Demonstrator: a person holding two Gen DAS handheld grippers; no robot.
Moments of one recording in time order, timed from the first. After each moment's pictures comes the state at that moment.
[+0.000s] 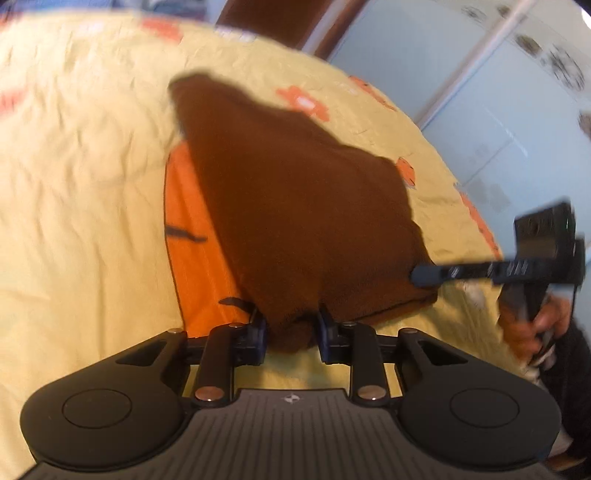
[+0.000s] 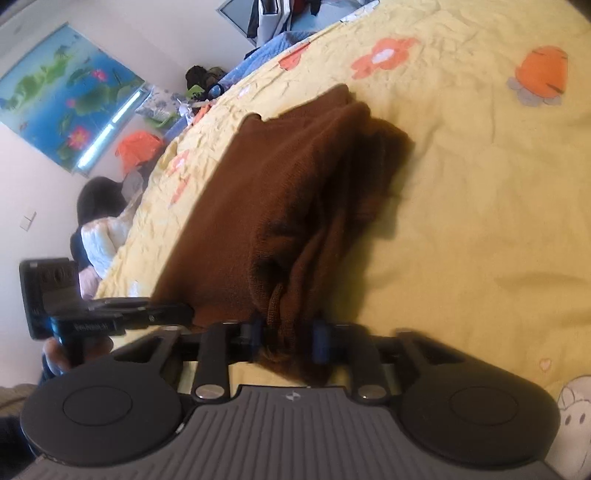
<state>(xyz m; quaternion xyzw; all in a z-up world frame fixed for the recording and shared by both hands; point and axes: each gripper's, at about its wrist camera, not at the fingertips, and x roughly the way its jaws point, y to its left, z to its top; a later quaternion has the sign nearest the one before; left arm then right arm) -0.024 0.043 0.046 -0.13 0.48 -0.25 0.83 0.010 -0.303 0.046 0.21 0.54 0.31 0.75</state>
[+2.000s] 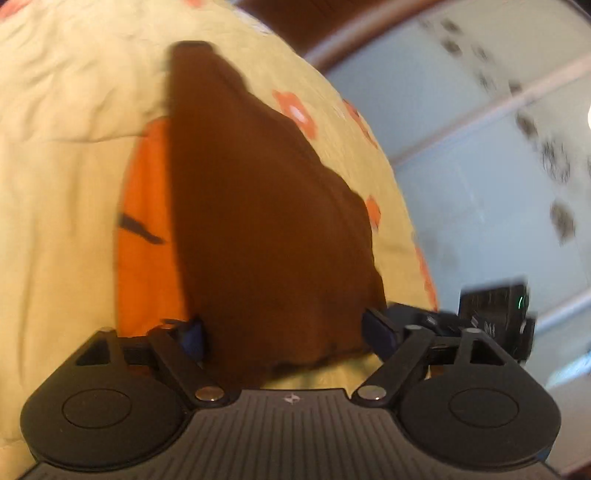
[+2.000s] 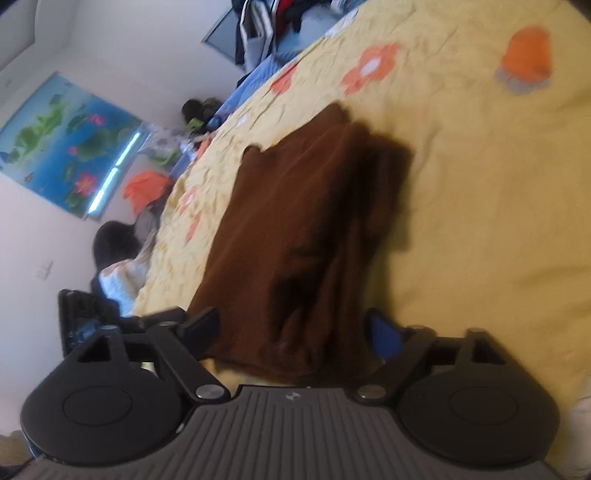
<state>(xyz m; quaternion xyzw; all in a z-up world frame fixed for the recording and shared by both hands) 0.006 0.040 0.022 -0.29 0.49 -0.28 0.77 0.021 -0.309 0.029 0.29 0.54 0.31 0.73</state>
